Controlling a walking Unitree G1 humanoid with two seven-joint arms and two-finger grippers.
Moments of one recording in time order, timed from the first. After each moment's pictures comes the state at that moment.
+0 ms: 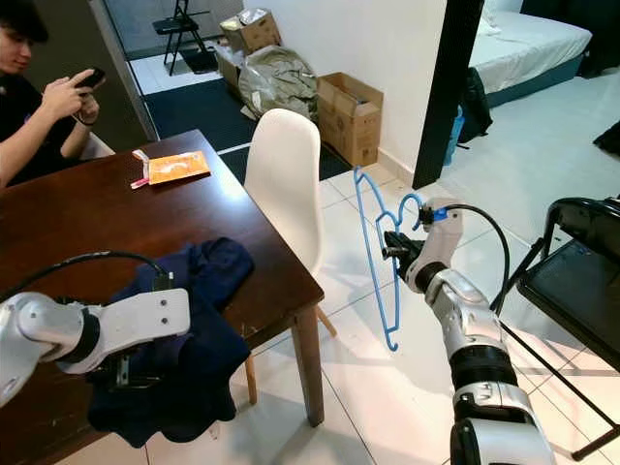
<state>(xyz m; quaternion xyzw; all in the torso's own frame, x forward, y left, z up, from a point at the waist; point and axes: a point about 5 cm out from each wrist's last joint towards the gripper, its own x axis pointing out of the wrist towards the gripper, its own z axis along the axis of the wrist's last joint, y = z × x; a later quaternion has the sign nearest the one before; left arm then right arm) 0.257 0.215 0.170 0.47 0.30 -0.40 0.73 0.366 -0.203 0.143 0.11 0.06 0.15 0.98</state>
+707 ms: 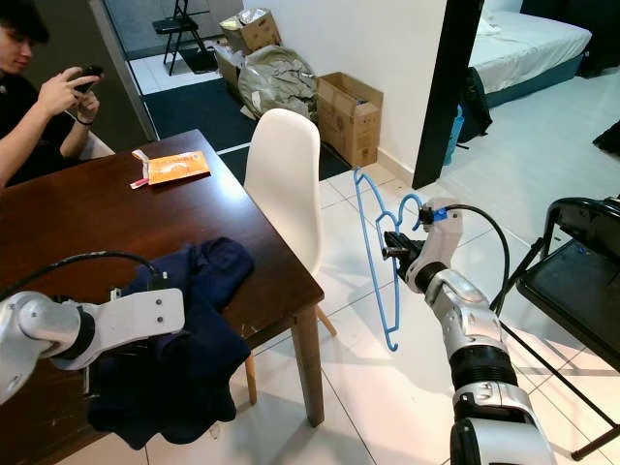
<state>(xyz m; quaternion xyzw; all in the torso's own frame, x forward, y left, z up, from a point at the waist) 0.263 0.223 0.168 0.48 0.31 -0.37 0.73 0.366 -0.203 0.142 0.11 0.07 0.15 0.98</state>
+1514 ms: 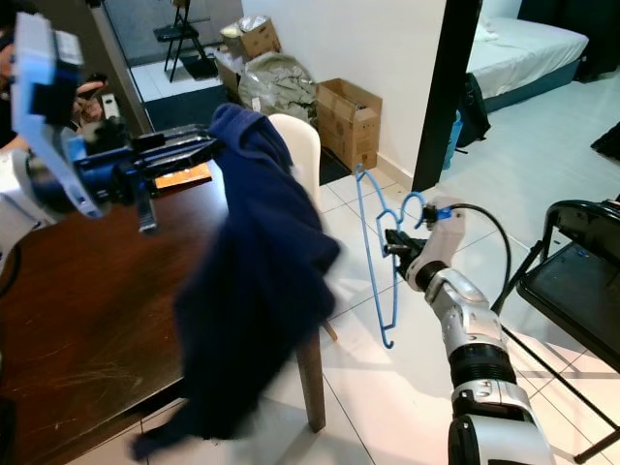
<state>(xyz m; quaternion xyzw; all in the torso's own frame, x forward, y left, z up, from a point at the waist) 0.266 0.170 0.341 0.08 -0.19 -0.53 0.82 0.367 -0.207 0.144 0.14 0.05 0.14 0.98</state>
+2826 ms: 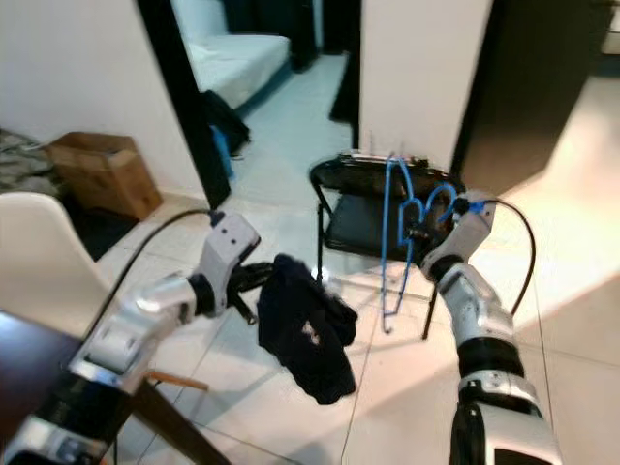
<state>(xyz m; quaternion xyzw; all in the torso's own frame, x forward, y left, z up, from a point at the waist) 0.324 0.123 0.136 0.07 0.10 -0.30 0.95 0.365 -0.229 0.139 0.19 0.05 0.08 0.98</state>
